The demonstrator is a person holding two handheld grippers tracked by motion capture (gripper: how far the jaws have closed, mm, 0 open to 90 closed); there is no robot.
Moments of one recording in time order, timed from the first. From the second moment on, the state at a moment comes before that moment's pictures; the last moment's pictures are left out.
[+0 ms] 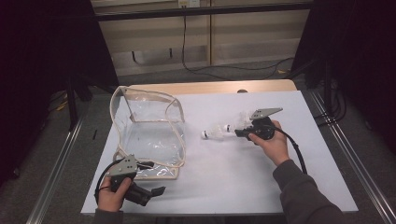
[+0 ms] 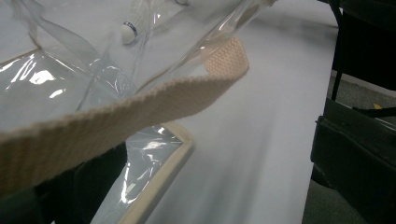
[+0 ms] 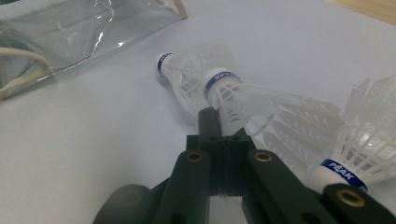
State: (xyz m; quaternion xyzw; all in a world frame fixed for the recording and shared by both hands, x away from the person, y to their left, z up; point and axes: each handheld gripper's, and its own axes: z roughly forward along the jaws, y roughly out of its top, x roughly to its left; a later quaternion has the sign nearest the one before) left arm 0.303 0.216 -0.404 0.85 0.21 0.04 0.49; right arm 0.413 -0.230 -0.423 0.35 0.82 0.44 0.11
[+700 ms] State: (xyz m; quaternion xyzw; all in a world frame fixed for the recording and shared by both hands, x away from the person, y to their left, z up) left arm 0.303 0.215 -0.404 0.85 0.21 0.04 0.49; right arm 0.417 -0.222 -0.429 0.35 0.82 0.43 0.10
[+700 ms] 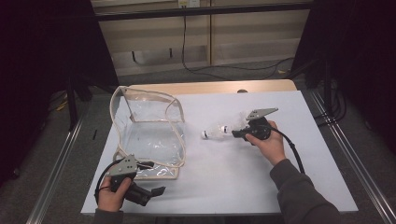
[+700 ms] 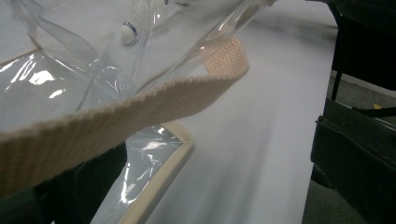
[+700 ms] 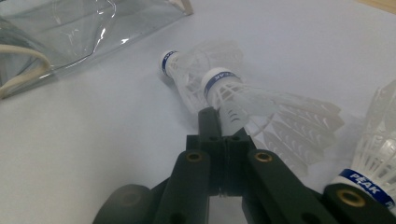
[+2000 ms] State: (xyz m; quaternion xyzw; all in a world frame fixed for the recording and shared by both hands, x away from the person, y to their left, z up) left arm 0.303 0.216 -0.404 0.85 0.21 0.04 0.49; right arm 0.424 -0.207 -0.441 0.34 0.83 0.43 0.09
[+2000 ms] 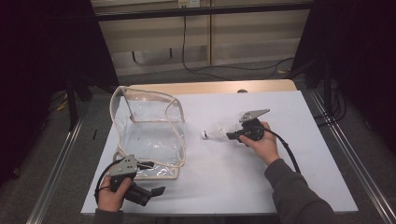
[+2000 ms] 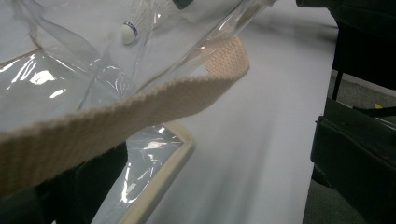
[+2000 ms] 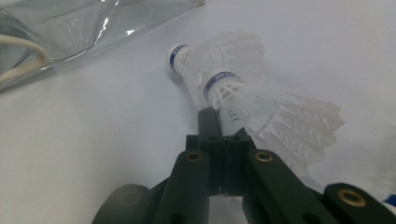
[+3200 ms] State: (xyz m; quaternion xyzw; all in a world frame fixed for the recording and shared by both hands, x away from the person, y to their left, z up) left arm 0.302 0.215 -0.404 0.84 0.22 0.03 0.49; right arm 0.423 -0.196 -0.445 0.32 0.84 0.43 0.08
